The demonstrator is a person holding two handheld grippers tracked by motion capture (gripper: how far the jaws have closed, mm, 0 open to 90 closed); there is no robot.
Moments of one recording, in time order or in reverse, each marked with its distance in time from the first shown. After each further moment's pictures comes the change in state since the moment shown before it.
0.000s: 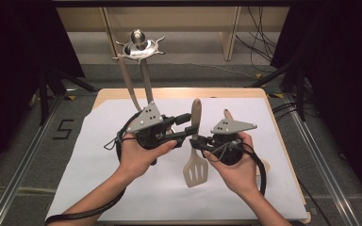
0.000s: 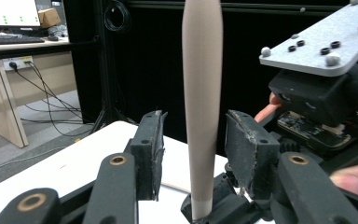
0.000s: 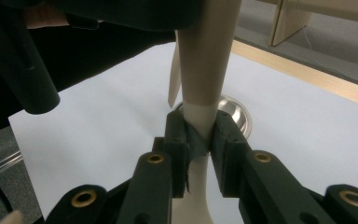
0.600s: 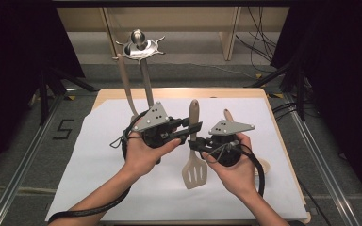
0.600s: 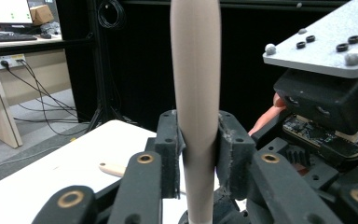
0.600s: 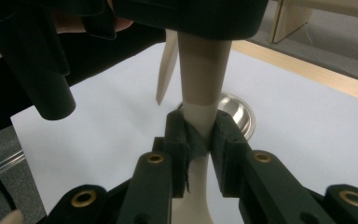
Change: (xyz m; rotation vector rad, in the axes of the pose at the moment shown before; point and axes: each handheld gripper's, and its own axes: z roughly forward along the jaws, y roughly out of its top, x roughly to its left) left arm -0.001 -0.001 0.011 0.013 -0.018 0.012; right arm 0.005 0.000 0.001 0.030 0.021 0.020
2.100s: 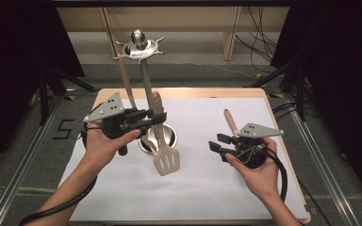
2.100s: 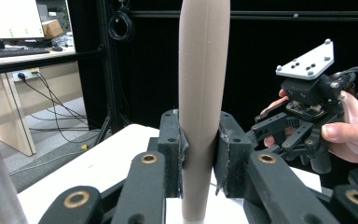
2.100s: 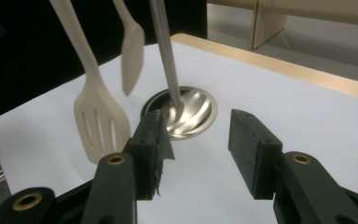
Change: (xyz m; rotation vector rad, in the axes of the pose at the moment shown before) left arm 0.049 0.011 -0.073 -0.039 -0.006 0.027; right arm -0.043 -0.033 -0.032 -0.057 -0.052 0.069
